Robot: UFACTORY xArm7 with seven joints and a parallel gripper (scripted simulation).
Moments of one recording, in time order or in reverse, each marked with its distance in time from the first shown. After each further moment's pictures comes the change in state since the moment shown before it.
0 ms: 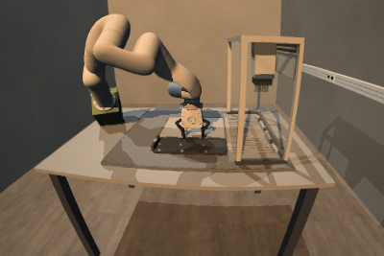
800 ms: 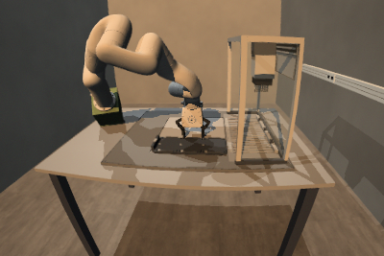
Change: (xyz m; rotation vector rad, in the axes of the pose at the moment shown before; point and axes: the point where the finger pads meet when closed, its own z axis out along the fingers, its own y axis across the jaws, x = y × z) arm 0.010 0.000 0.000 0.000 0.000 0.000
